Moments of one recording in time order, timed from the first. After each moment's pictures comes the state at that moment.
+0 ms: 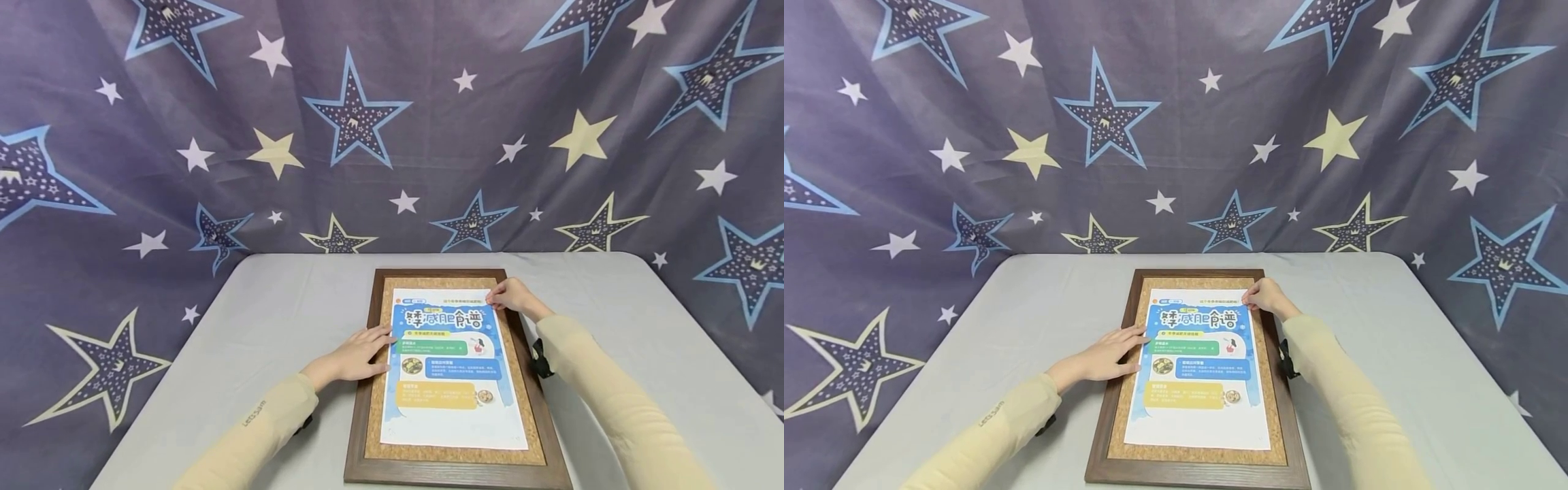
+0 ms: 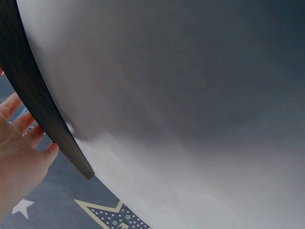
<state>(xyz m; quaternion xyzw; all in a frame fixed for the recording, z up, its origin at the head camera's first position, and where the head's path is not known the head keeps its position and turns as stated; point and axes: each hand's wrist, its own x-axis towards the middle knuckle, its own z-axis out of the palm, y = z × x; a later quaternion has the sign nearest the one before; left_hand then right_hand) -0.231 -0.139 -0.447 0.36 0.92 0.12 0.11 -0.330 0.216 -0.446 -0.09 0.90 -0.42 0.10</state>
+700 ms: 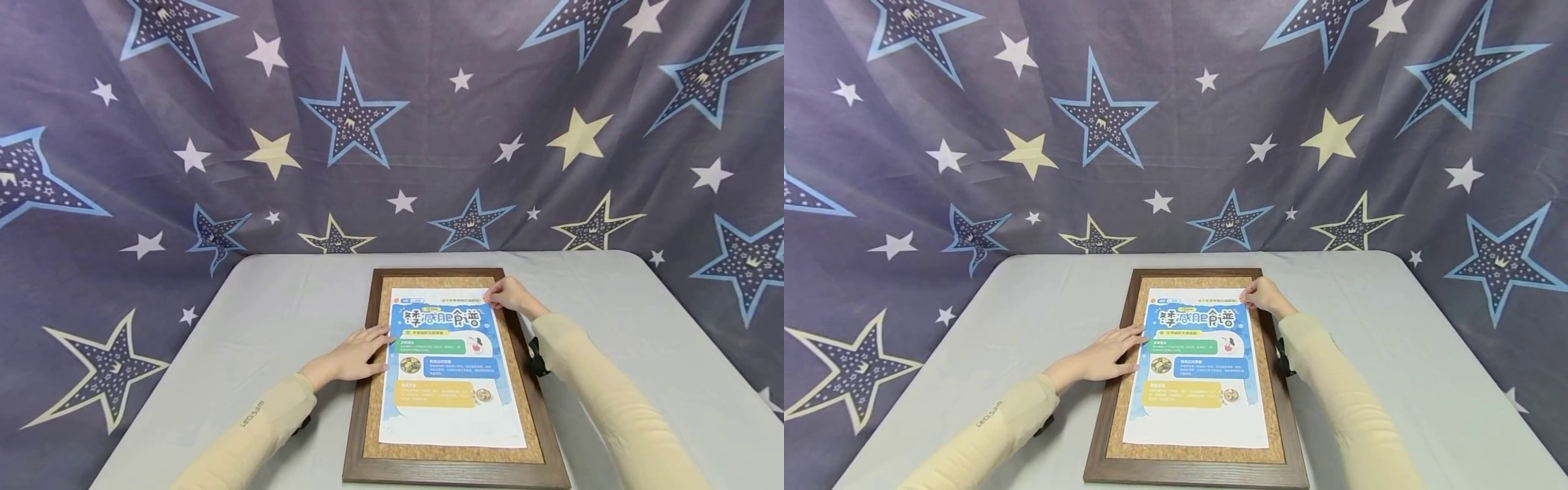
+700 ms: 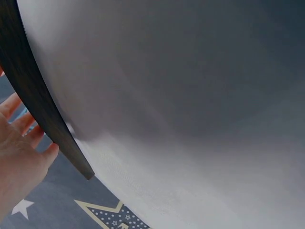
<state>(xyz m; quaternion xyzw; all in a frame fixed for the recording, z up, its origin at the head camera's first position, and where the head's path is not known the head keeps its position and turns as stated) -0.232 -0.138 -0.448 0.35 0.92 0.11 0.12 -0.328 0.215 -0.445 -0.09 0.90 -0.41 0.10</state>
